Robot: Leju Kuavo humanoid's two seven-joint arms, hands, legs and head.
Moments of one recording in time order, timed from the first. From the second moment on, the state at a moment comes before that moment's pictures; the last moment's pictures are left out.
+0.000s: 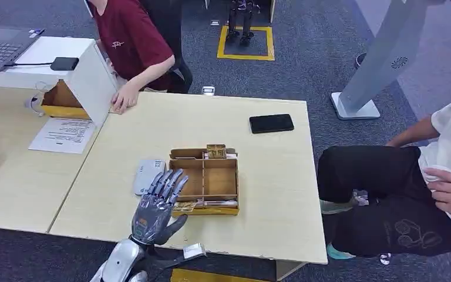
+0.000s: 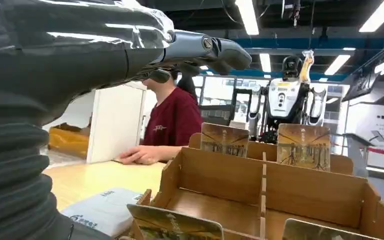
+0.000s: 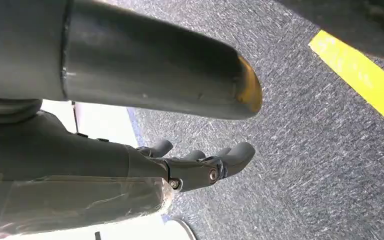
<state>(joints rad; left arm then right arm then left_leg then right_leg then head) -0.01 0.00 -0.43 -1.36 -1.44 0.69 -0.21 -0.05 0.08 -0.18 -0.18 1.12 -0.11 0.13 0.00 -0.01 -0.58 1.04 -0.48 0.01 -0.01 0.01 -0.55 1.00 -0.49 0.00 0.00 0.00</state>
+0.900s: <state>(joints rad) -0.04 -0.02 -0.42 -1.23 -1.35 0.69 -0.25 -0.05 0.08 -0.20 -0.18 1.15 -0.12 0.12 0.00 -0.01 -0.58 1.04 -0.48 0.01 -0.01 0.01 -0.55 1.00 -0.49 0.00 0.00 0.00</state>
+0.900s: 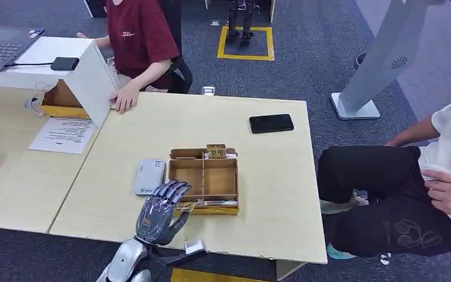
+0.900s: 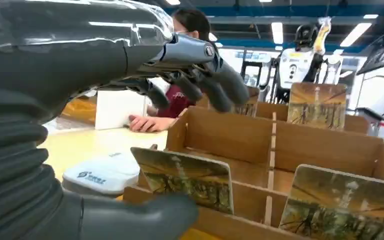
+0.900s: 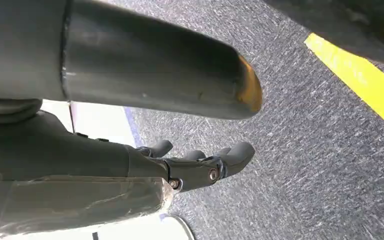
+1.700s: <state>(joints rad) -0.13 0.06 -0.46 -1.36 -0.91 0.43 -0.38 -0.05 0.08 -0.25 -0.18 1.20 -0.12 0.11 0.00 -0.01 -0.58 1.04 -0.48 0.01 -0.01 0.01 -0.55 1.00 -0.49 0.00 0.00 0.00</state>
